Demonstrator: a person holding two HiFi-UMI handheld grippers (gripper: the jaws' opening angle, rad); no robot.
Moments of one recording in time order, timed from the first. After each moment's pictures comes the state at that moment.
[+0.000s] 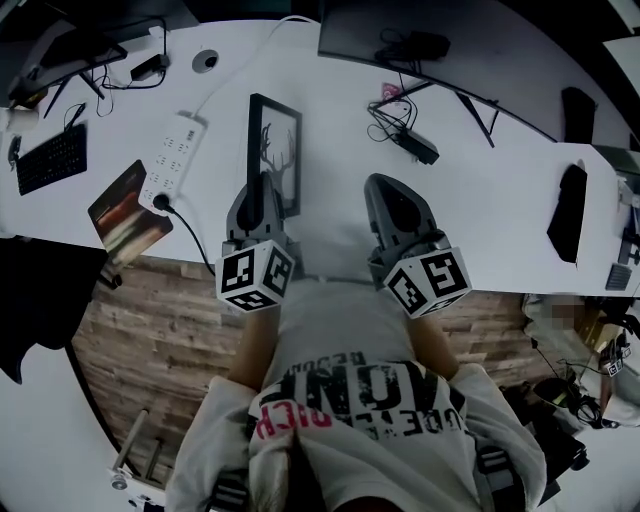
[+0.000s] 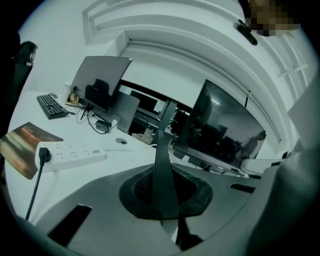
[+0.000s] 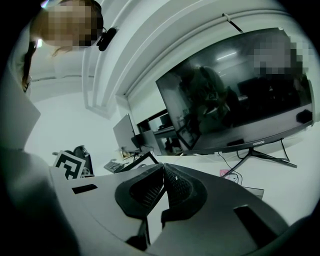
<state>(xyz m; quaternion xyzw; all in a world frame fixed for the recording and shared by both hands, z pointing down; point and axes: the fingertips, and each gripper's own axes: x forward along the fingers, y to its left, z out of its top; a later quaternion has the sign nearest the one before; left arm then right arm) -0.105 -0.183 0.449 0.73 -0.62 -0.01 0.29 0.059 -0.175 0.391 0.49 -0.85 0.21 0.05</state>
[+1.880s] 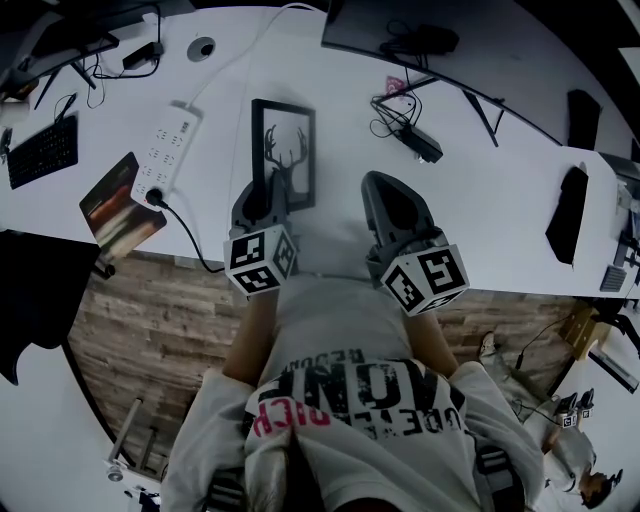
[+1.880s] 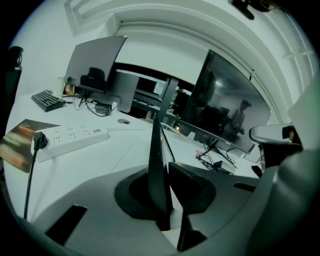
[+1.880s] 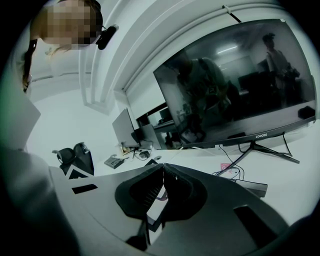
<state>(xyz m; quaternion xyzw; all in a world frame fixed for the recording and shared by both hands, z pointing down) -0.096 -0.177 0.522 0.72 -0.60 0.09 0.33 0.054 -0.180 0.410 0.48 -0.84 0.23 0.07</state>
